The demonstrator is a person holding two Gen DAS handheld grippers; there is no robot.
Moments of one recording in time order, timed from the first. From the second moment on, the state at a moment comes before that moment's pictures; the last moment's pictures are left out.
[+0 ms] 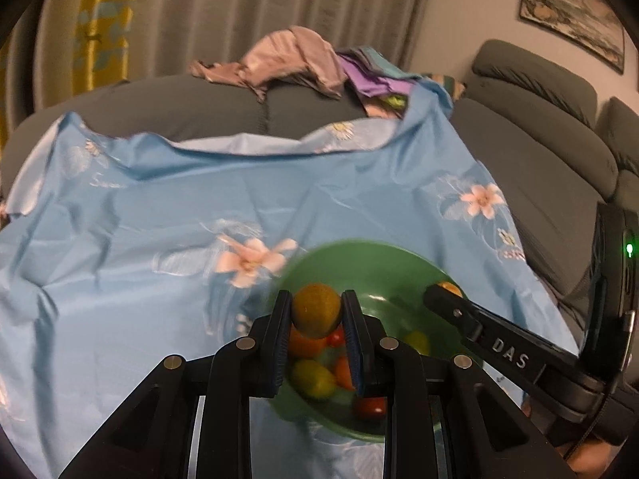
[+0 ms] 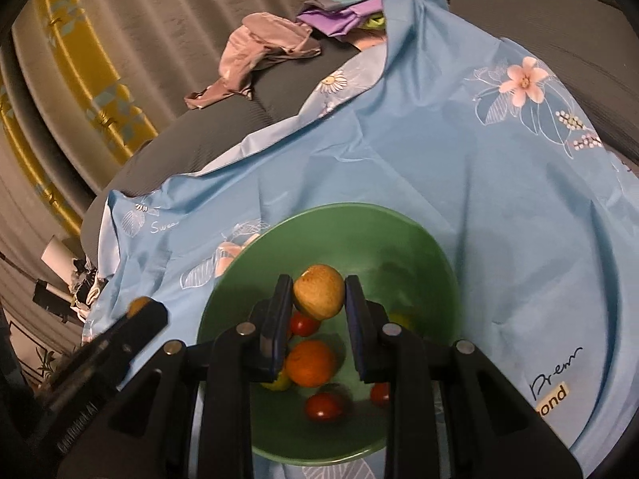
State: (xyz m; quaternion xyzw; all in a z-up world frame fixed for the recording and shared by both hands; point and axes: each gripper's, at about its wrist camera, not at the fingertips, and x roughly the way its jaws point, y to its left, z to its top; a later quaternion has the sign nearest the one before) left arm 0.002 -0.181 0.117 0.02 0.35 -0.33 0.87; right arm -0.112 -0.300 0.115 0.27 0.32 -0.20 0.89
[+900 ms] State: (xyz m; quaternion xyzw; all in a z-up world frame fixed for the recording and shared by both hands) left arm 0.003 -0.214 0.072 0.04 0.43 -0.36 0.83; right arm -0.101 -0.311 0.093 0.27 0.36 -0.22 0.87
